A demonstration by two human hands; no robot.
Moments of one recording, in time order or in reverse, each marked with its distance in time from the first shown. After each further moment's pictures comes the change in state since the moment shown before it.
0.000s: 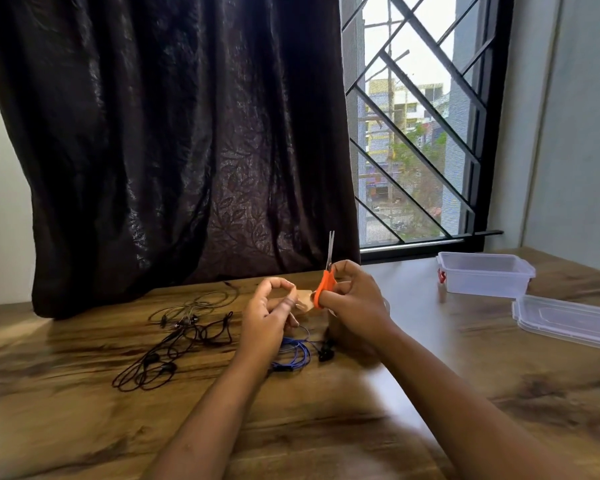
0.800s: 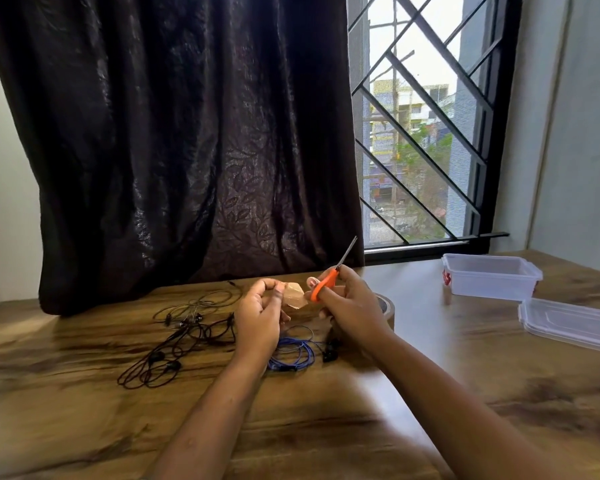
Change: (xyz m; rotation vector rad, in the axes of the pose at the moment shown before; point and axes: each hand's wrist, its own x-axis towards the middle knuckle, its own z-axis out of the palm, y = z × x) left_hand 0.010 -0.007 -0.002 0.007 0.205 -0.007; right_hand -0.001 0.004 0.014 0.175 -0.060 0.030
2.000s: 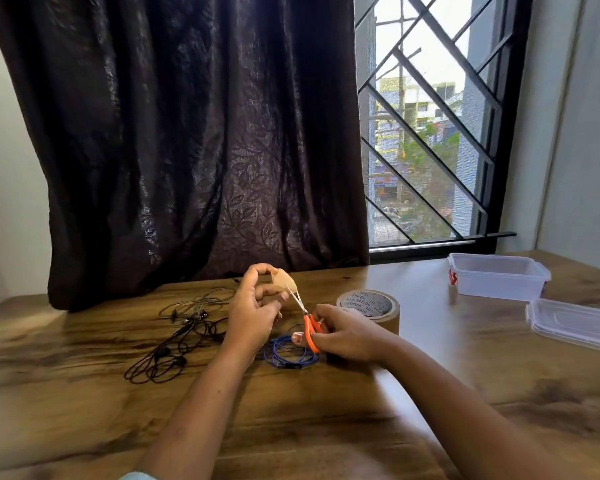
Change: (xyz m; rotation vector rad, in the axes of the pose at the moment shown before) left_hand 0.013 -0.002 -0.022 0.003 -0.185 0.037; right_hand -0.005 -0.002 -0.004 -0.638 -0.538 0.072
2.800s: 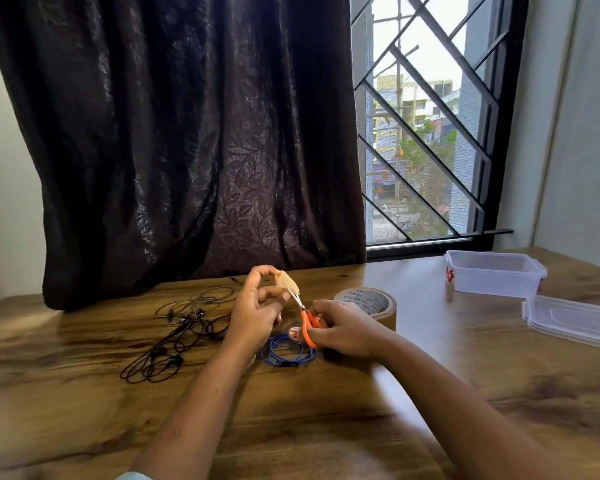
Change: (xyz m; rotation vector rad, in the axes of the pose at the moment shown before) left_hand -0.004 0.002 0.004 -0.062 -0.068 -0.042; right_hand 0.003 0.004 0.000 0.017 0.032 -0.031
